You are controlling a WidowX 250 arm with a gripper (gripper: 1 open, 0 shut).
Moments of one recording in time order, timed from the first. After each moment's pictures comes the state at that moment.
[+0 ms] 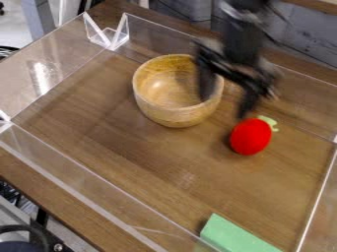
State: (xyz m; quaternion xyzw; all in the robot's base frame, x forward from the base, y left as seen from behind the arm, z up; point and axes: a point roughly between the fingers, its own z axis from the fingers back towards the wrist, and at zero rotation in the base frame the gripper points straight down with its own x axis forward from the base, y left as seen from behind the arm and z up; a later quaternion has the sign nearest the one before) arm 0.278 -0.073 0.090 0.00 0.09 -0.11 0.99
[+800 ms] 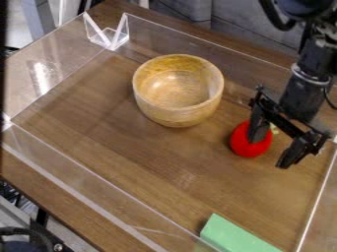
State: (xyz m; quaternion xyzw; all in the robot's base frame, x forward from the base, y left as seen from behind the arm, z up) arm 0.303 -0.110 0.038 0.02 0.12 -0.18 0.98
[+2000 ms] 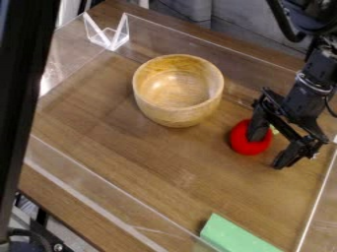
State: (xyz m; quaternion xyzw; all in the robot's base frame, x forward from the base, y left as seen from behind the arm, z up) arm 0.317 -0.105 0.020 0.05 0.13 -0.22 0.97
